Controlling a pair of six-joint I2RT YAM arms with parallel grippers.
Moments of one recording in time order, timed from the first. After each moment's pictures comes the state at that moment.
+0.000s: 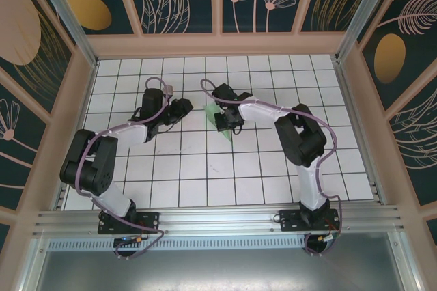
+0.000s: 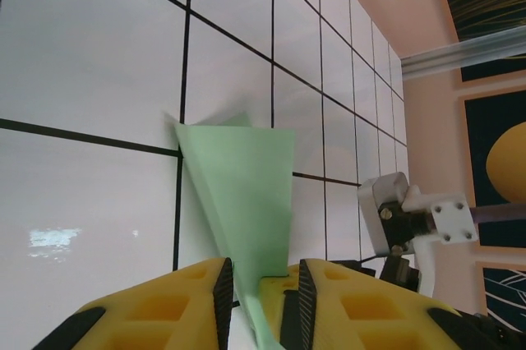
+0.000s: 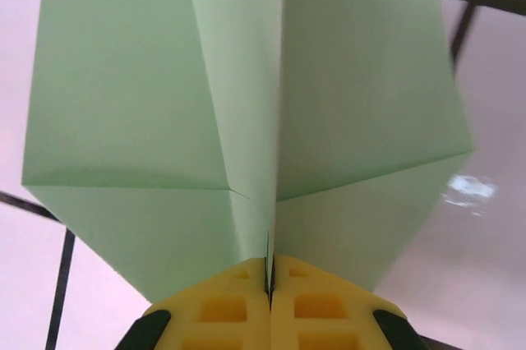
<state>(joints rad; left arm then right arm) -0.30 1.63 0.79 0.30 0.46 -0.92 0.70 2.05 1.47 -0.62 0.01 0.39</state>
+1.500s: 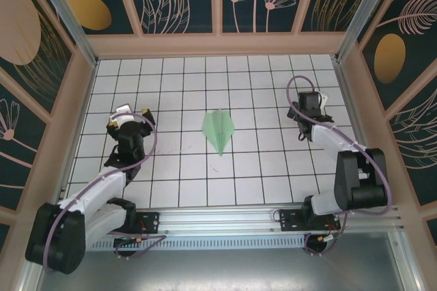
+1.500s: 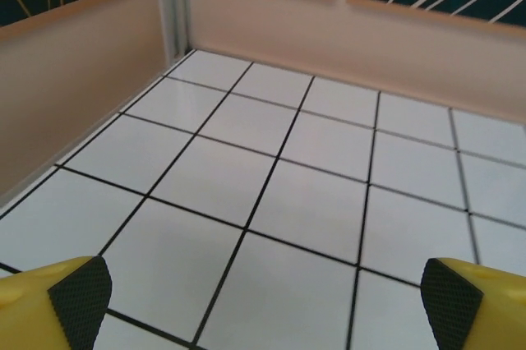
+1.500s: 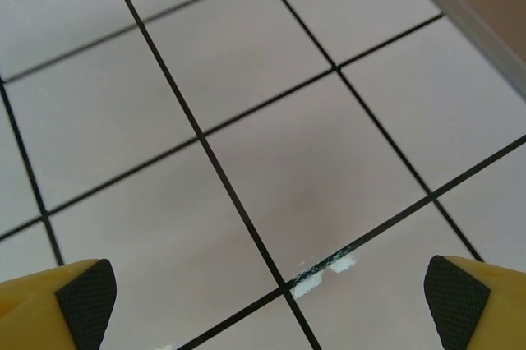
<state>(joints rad) -0.30 1.05 0.33 0.40 -0.59 -0.27 0.11 1.44 0.72 -0.10 0.38 0.38</state>
